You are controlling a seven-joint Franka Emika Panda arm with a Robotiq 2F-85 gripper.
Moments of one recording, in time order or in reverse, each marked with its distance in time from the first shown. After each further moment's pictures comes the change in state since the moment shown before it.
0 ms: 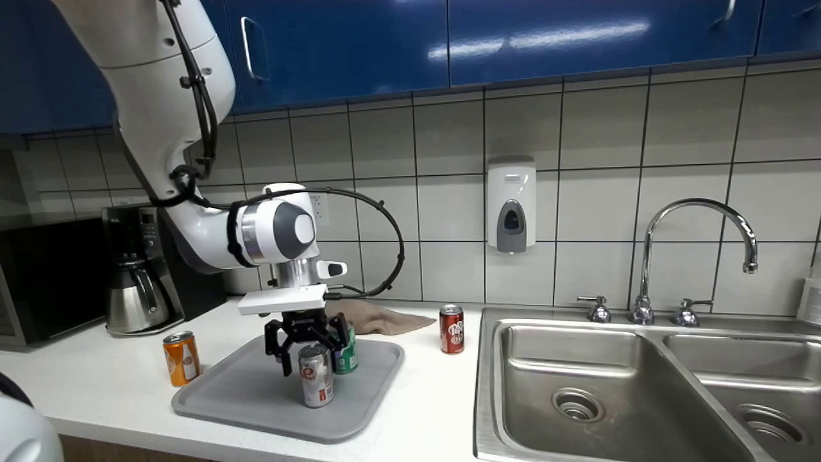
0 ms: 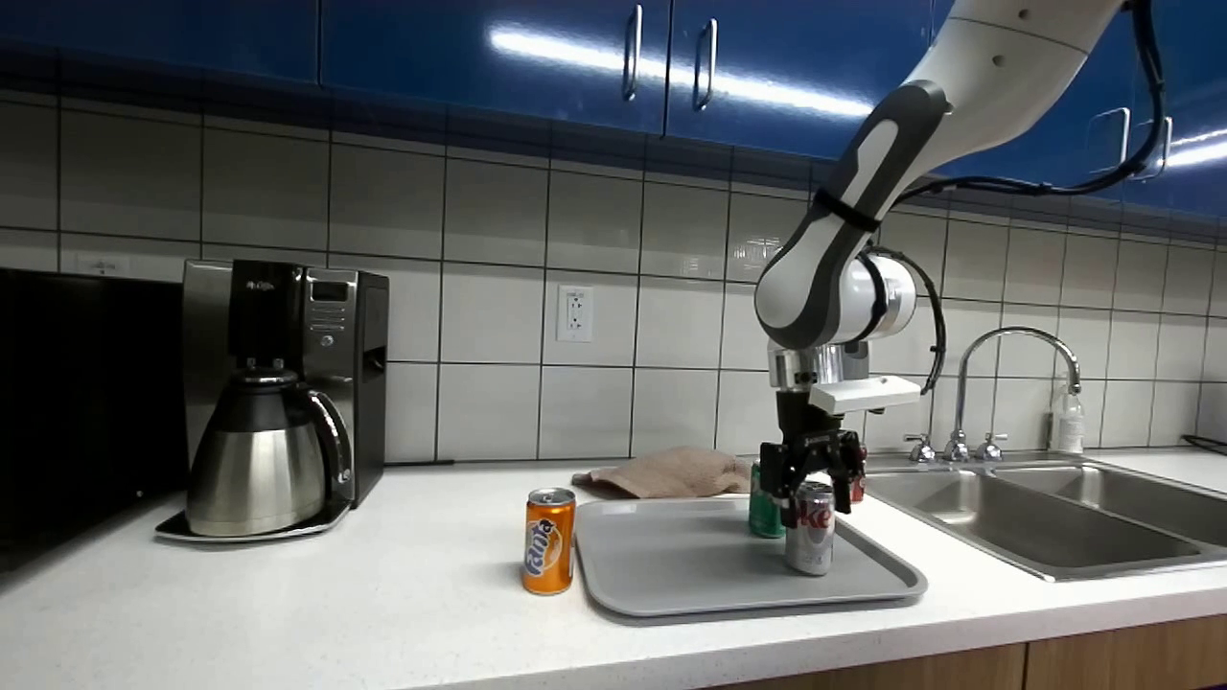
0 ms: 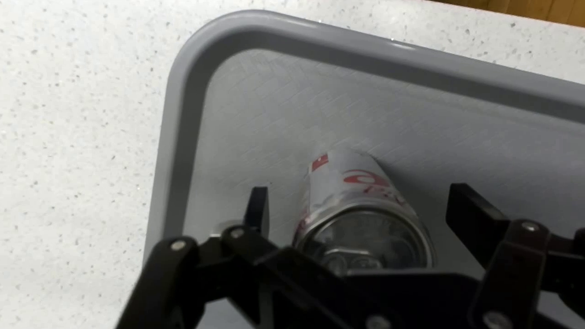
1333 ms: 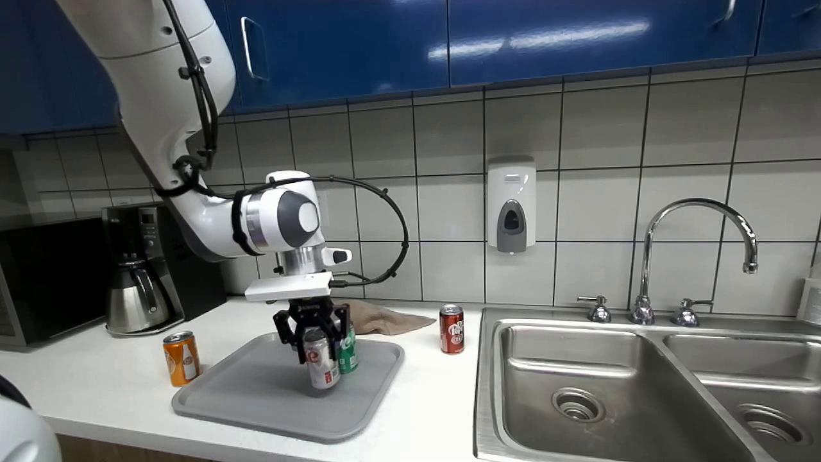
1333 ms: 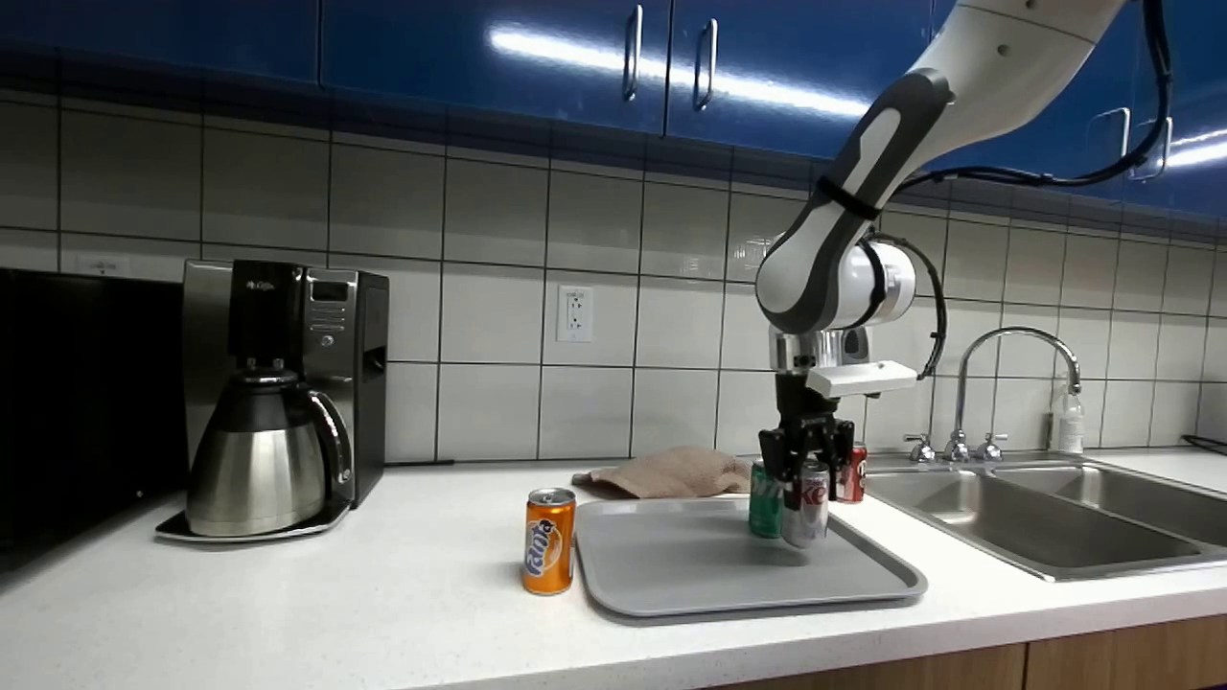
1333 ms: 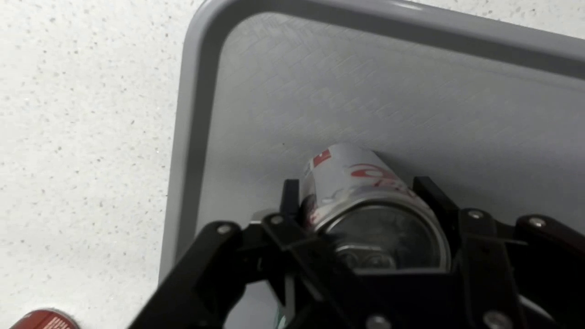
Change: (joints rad) arm -0.009 -0.022 -0.006 0.027 0.005 0.007 -0.003
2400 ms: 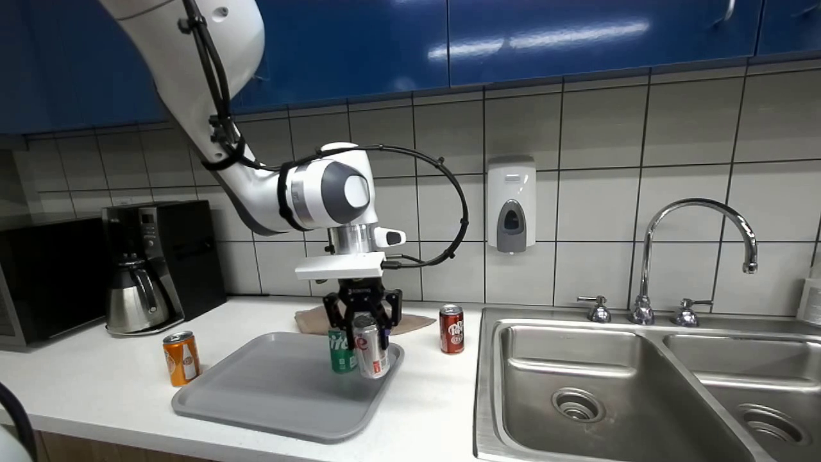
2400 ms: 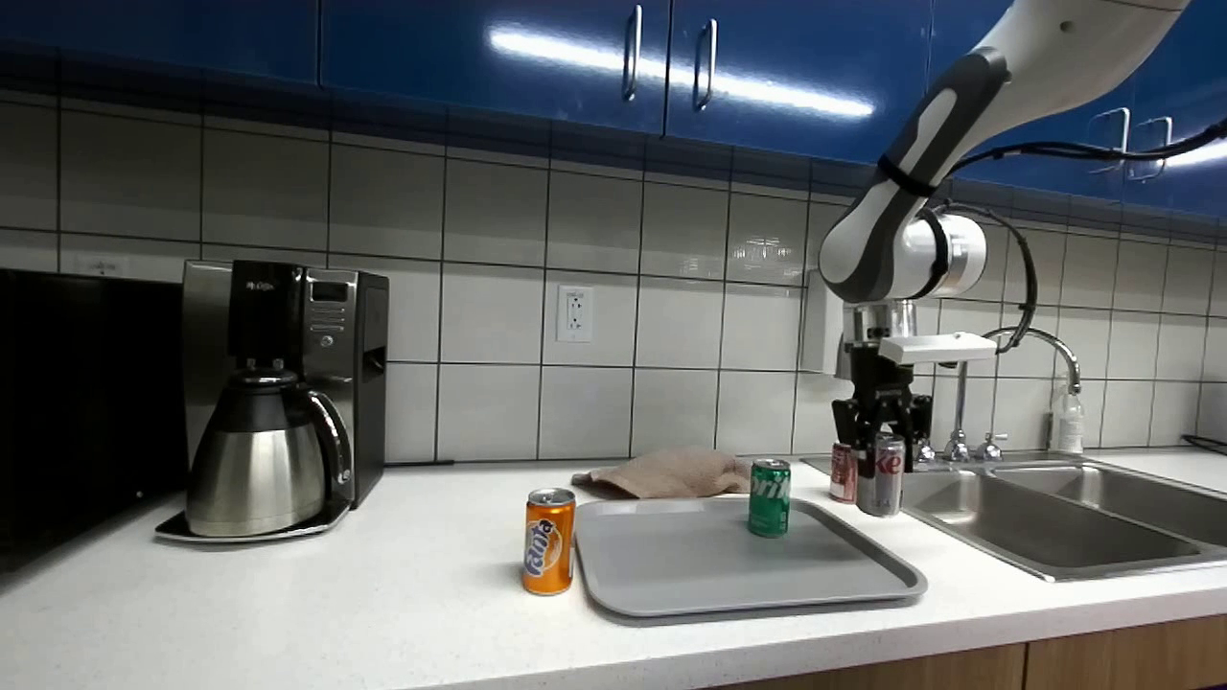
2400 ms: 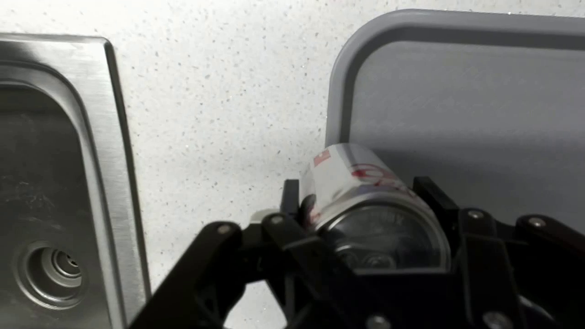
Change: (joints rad) arm -0.107 -0.084 -0.106 0.009 0.018 -0.090 -0.081
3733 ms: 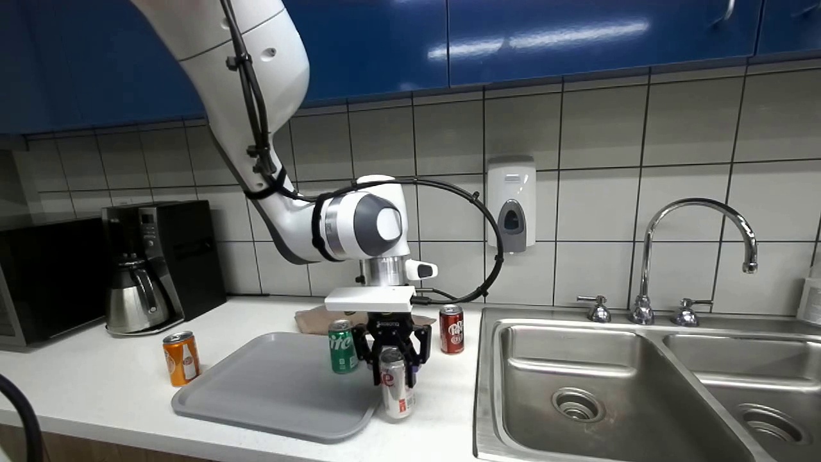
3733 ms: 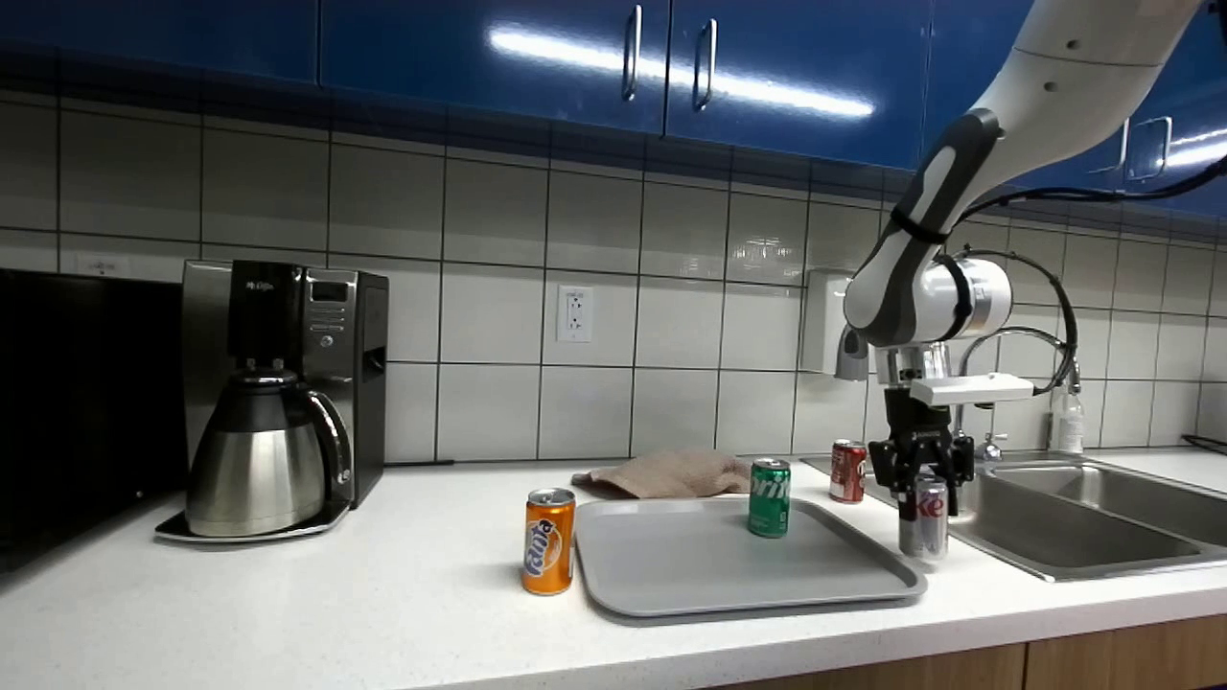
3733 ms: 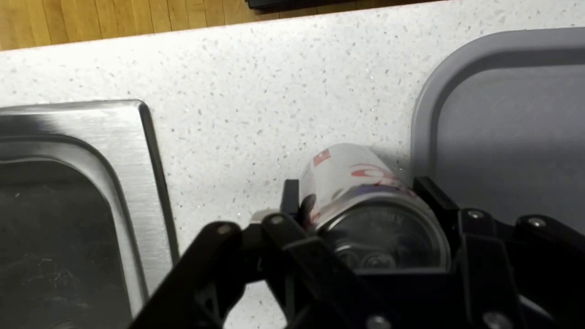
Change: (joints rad) arm -0.049 0.128 -0.058 0.016 0.000 0.030 -0.003
